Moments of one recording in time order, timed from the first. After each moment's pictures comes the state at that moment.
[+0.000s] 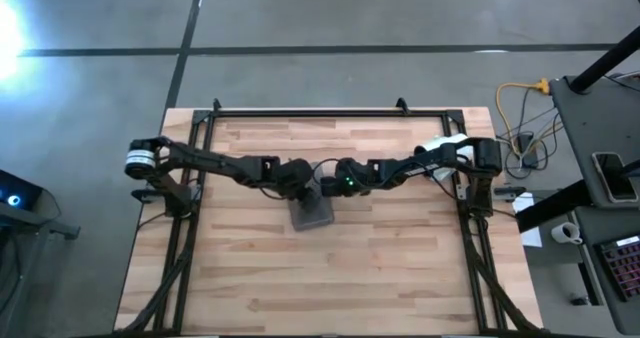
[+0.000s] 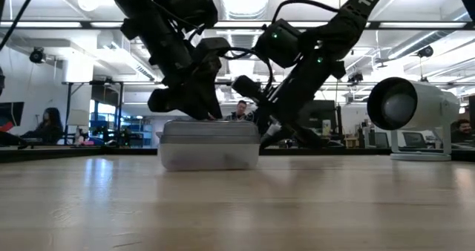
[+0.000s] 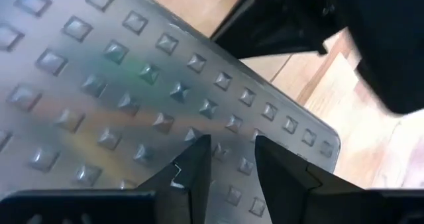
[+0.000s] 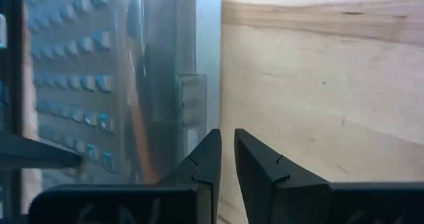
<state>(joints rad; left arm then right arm) 0.08 1.62 0.98 -0.26 0.02 -0.75 -0.12 1.89 0.99 0.06 -0.01 1.28</state>
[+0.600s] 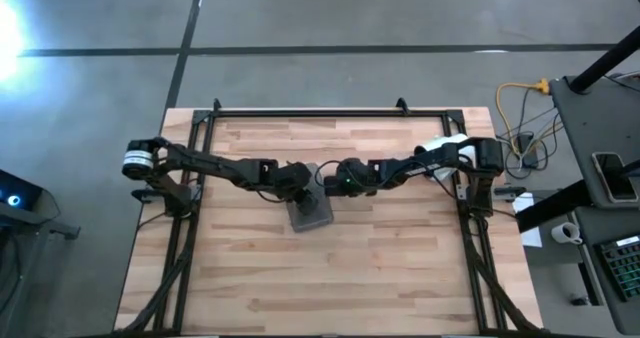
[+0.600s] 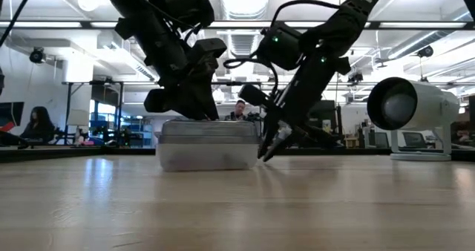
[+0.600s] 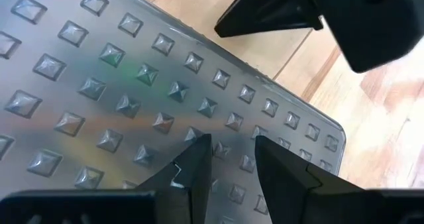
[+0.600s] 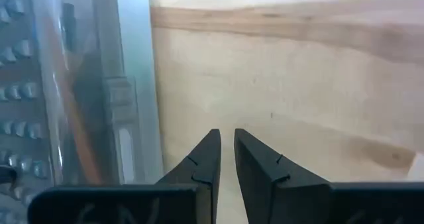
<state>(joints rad) 0.05 1.61 0.95 -0.27 -0.01 -0.76 -0.12 1.88 0.99 -0.08 0.06 1.32</state>
